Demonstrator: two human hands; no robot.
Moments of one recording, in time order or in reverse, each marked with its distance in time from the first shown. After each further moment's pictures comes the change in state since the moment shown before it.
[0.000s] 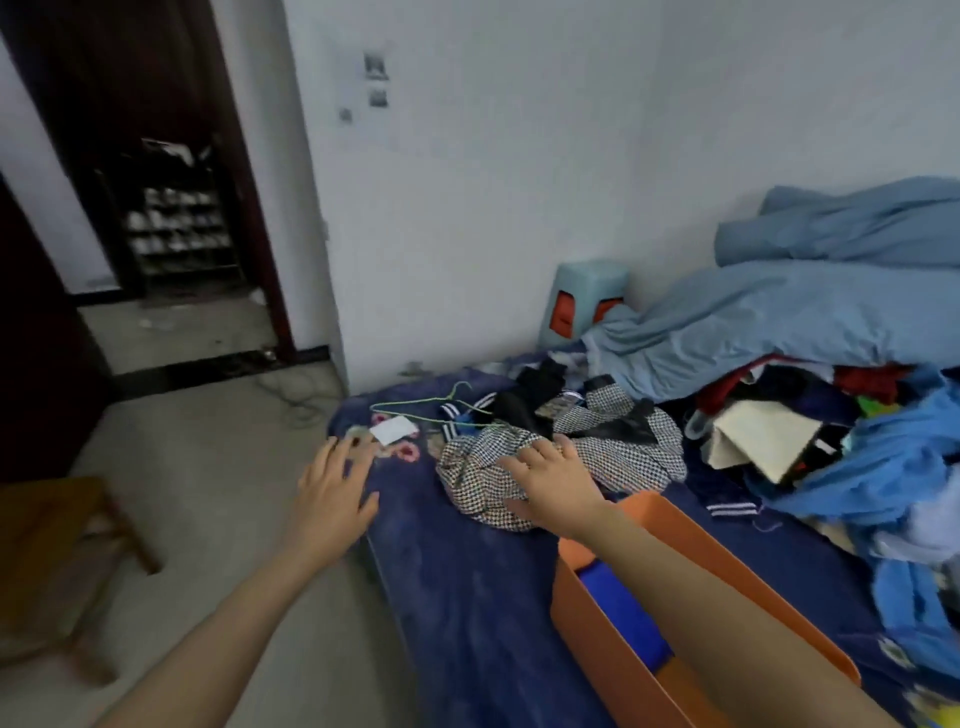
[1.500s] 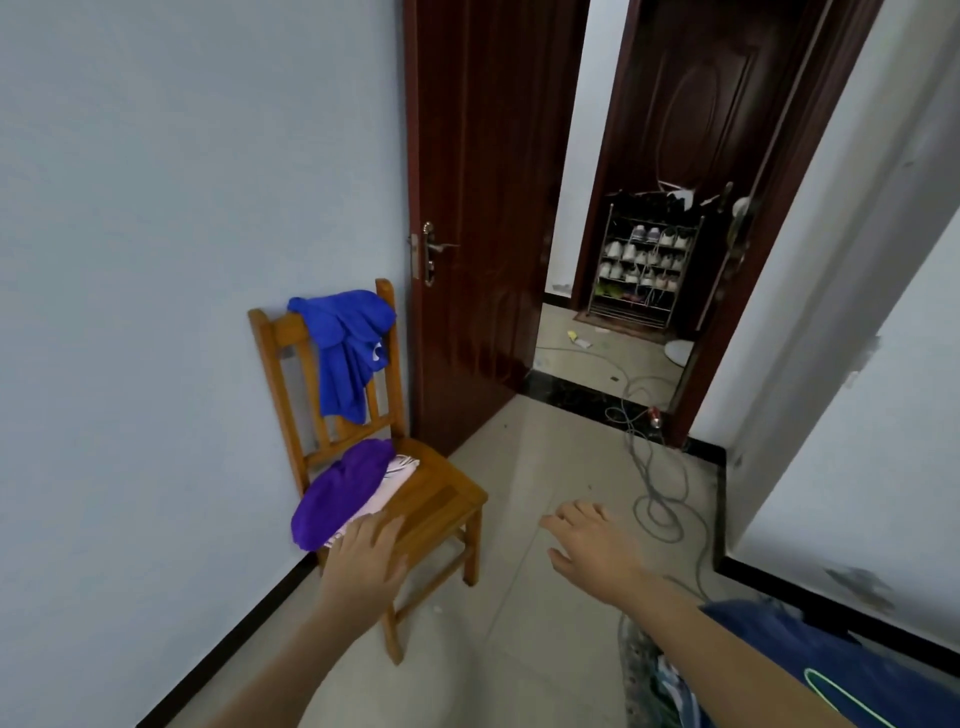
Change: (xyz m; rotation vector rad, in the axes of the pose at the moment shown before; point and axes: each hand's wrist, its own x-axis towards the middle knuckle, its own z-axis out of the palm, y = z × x) left_hand 0.005 -0.489 -0.051 0.200 0.067 -0.995; right_hand 0.564 -0.381 0.030 0.137 -0.049 -0.820
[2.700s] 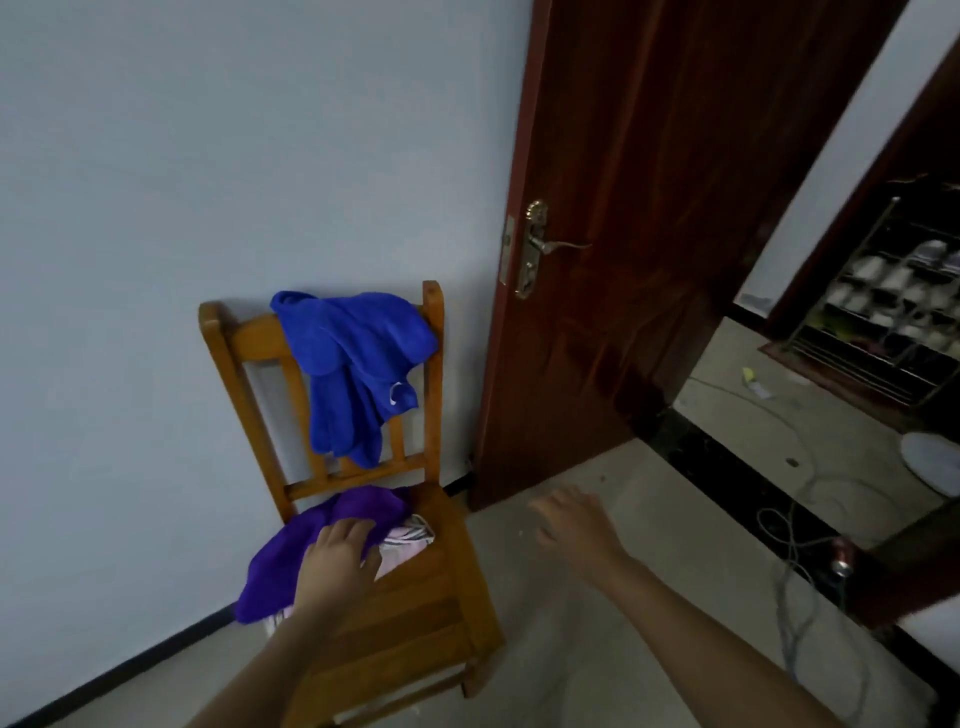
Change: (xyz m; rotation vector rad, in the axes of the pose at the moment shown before) left_hand 0.368 -0.039 0.128 -0.081 0.038 -0.521; right_hand 0.491 0.169 0.054 0.111 -0.115 -0.373
